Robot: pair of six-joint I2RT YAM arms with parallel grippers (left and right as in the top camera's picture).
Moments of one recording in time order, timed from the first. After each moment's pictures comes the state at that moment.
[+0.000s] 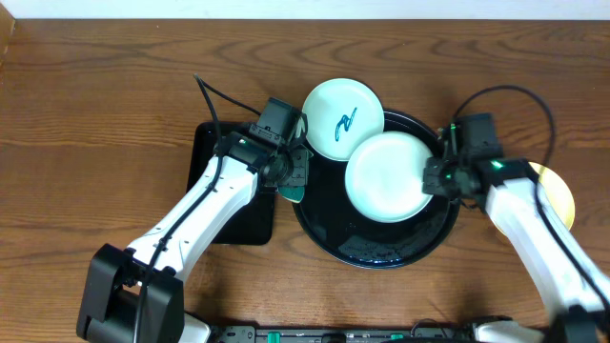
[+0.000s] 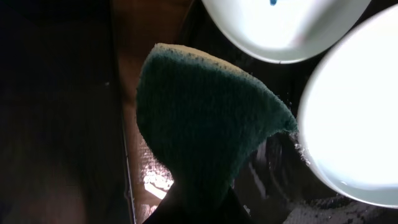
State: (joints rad) left arm -0.45 1.60 1.14 -0.73 0.12 -0.40; right arm 0.15 1.40 0.93 -0.69 -0.03 0.27
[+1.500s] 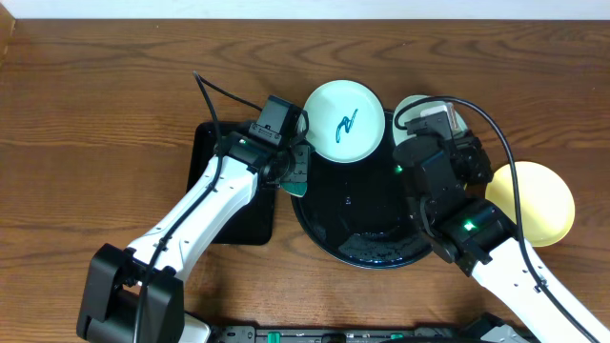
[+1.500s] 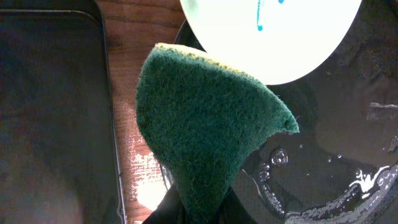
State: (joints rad) left arm -0.45 1.60 1.14 -0.68 0.12 -0.40; right arm 0.60 1.17 0.93 -0.48 1.00 -0.19
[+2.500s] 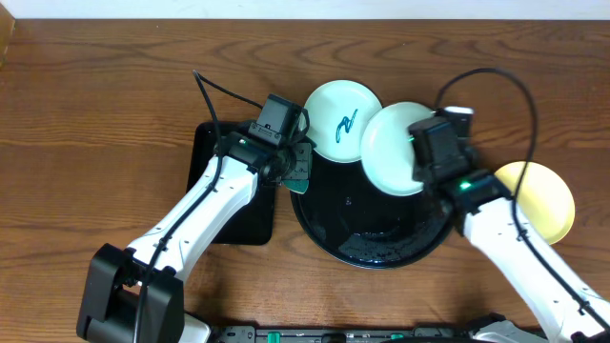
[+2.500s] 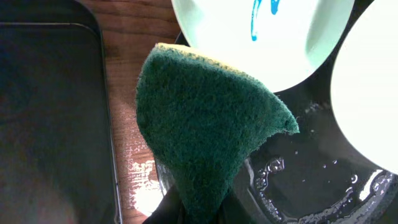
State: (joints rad) left arm -0.45 1.60 1.14 -0.65 0.12 -0.40; right arm 0.37 1.36 0.93 -0.55 0.51 0.42
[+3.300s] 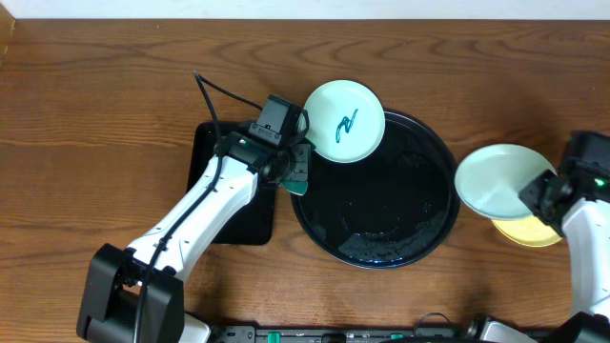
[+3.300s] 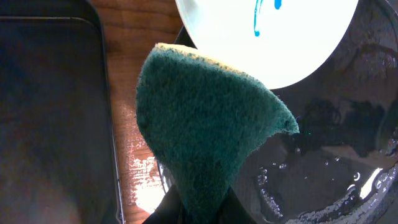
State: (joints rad) left arm -0.45 1.60 1.14 -0.67 0.12 -0.40; right arm -0.39 1.36 0.93 -0.82 0.20 0.52
